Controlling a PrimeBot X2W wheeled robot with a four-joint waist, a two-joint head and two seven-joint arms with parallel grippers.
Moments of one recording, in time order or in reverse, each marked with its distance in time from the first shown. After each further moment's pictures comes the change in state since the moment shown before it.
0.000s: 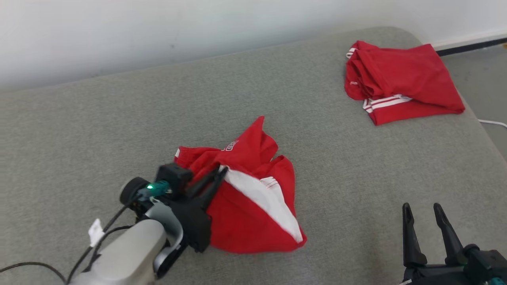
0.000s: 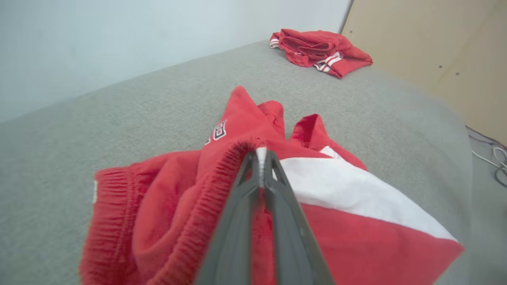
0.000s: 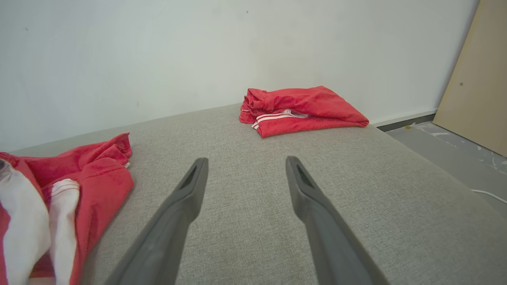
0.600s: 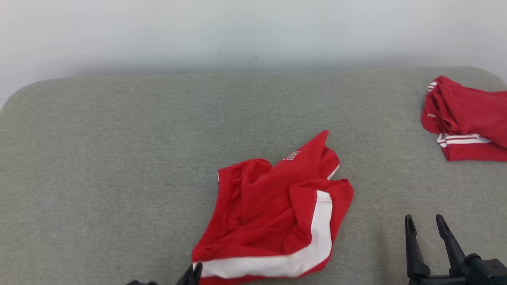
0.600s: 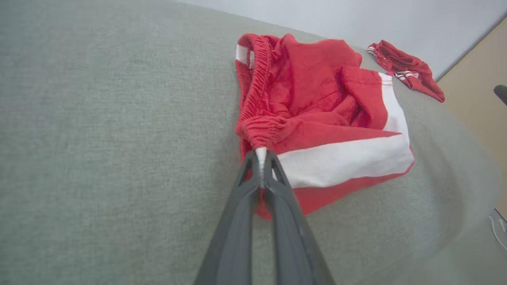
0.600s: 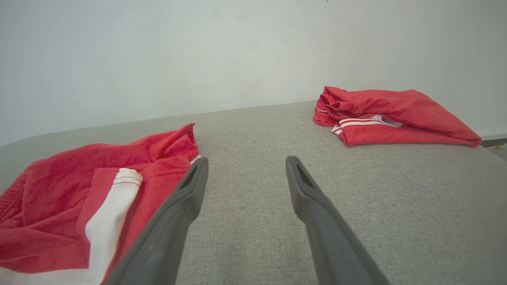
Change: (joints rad) left arm 0.631 0.104 0.321 -0.489 0.059 0.182 -0.008; right arm 0.044 -0.020 -0.005 0.008 -0.006 0.000 0.000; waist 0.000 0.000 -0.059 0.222
